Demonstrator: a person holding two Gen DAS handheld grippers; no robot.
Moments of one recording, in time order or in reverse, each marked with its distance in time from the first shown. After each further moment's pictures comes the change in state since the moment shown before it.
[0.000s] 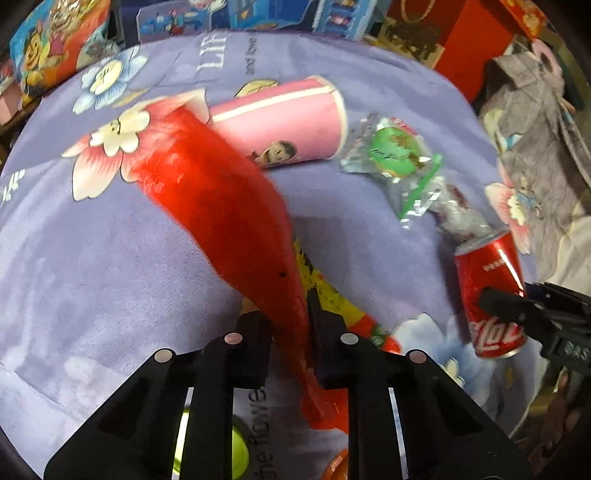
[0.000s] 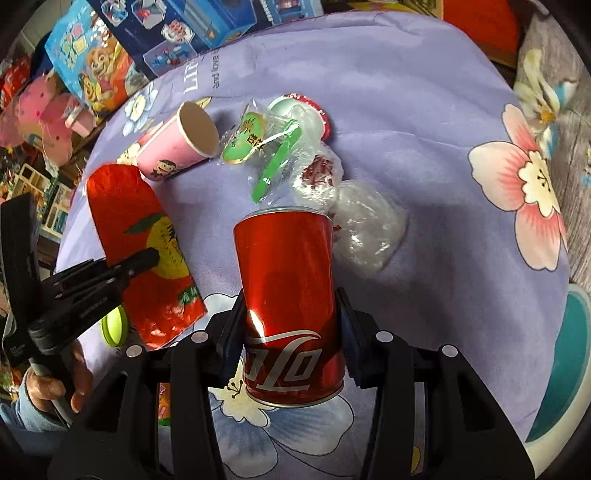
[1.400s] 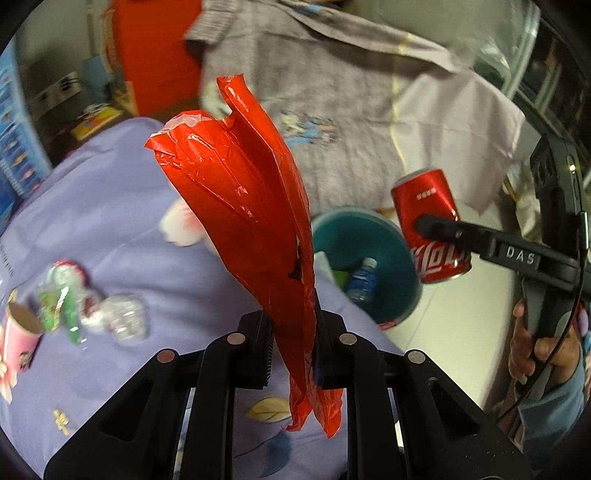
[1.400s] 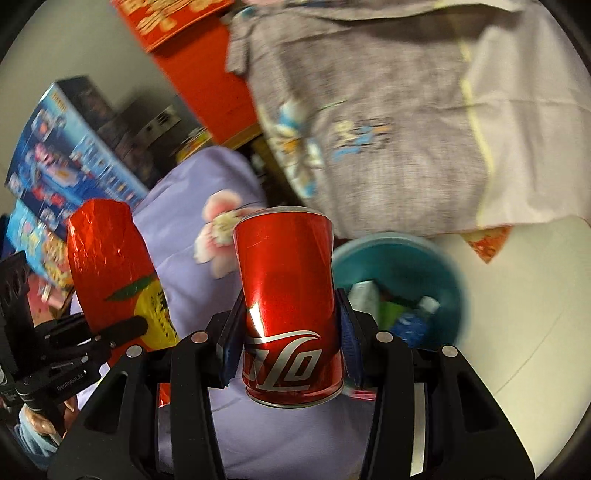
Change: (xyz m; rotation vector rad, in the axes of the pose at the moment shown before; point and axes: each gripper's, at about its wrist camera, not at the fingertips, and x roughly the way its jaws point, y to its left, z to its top) left arm -0.046 -0.322 -0.025 0.665 -0.008 -0.324; right arm -0.203 -0.240 -0.149 0.506 -0.452 -0.133
